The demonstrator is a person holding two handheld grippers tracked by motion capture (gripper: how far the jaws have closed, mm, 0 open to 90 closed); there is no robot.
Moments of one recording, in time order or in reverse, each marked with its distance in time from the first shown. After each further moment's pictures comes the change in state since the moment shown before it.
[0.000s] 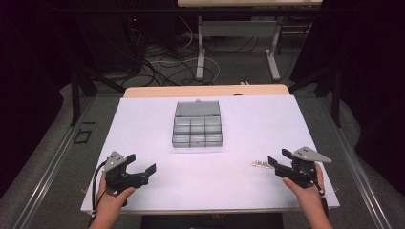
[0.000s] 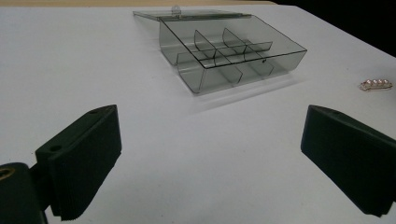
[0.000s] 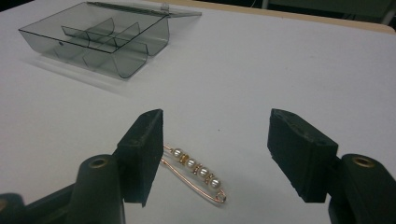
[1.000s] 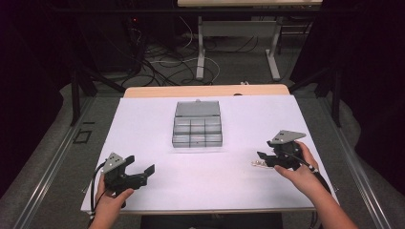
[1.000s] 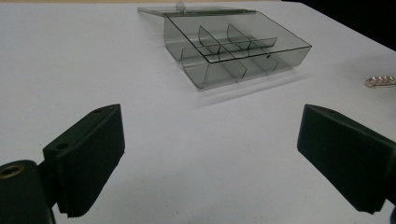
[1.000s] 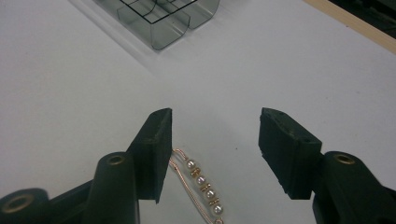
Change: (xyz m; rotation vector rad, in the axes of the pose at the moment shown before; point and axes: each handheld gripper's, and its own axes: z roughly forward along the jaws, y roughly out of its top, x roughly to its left) left arm 0.001 -0.003 -0.003 0.012 0.013 -0.002; right arm 0.017 0.057 0.029 0.253 0.111 -0.325
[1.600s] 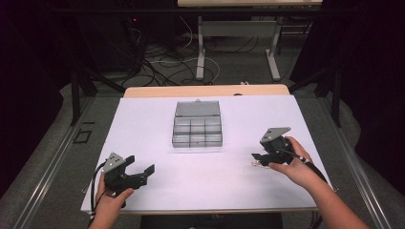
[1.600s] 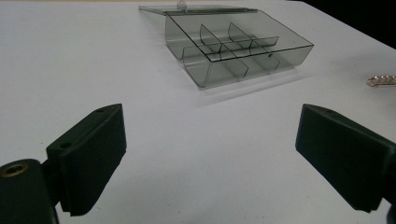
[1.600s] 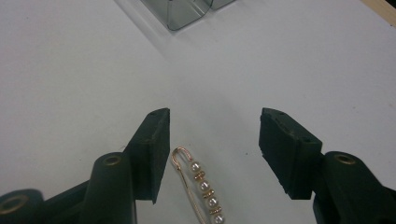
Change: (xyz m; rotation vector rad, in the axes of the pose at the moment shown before) left arm 0.000 0.000 0.001 0.002 0.003 -0.002; right arm -0.002 0.014 0.022 0.113 0.077 -0.112
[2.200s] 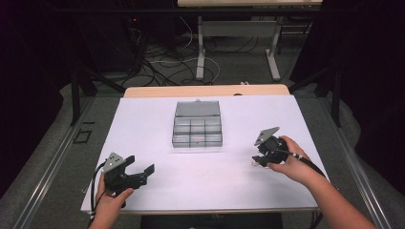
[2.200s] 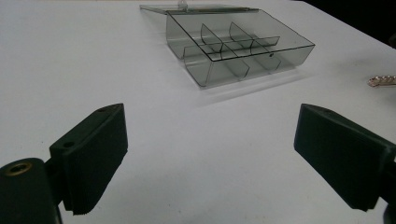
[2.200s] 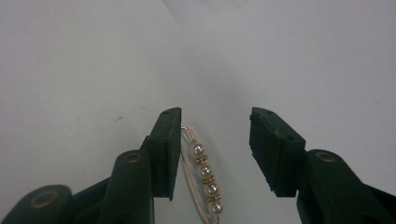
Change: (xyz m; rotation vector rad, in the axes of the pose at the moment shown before) left arm 0.000 0.000 0.000 0.003 0.004 -0.005; right arm 0.001 0.004 0.016 0.143 0.045 -0.104
